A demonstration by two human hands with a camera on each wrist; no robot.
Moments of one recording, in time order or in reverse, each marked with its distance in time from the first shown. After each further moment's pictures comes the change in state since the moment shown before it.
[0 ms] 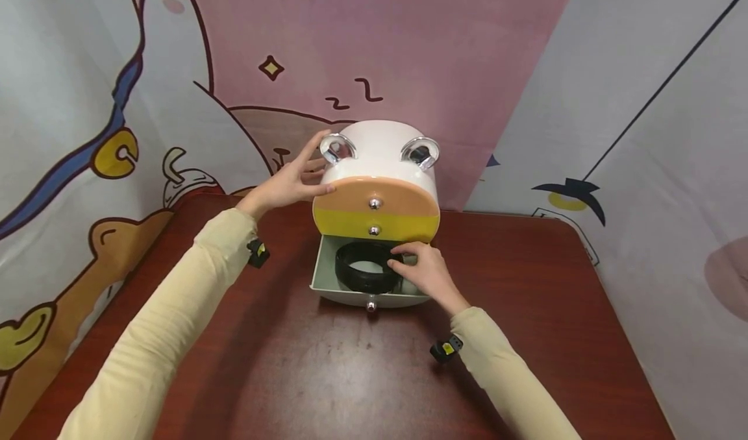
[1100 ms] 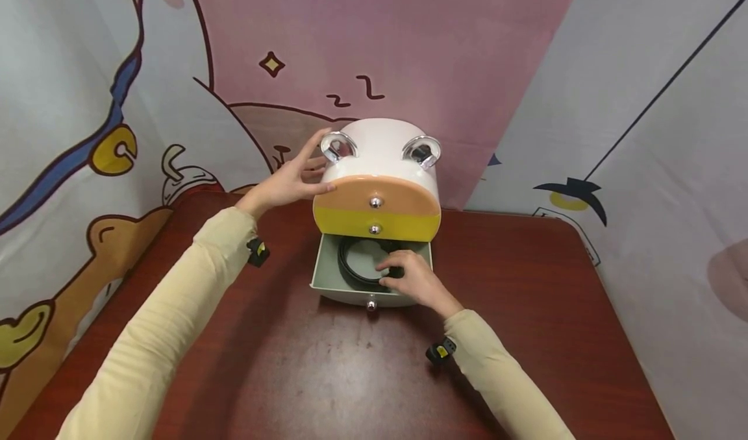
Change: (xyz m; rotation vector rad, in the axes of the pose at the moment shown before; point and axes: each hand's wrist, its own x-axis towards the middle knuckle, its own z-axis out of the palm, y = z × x) left_hand 0.000 -0.002 0.000 0.036 0.004 0.011; right_hand 0.002 0.006 0.019 -0.075 -0.138 -0.243
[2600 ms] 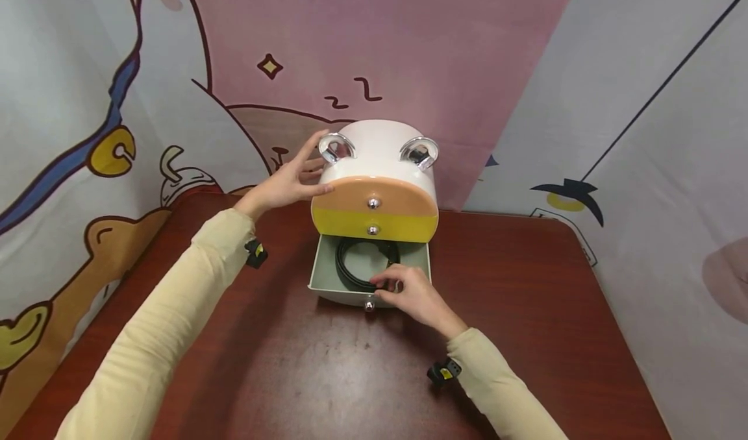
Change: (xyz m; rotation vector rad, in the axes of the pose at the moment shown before) left_hand -0.002 0.001 0.001 -0.024 0.007 -0.009; right_hand -0.023 -0.025 -0.001 0.170 0.012 -0.021
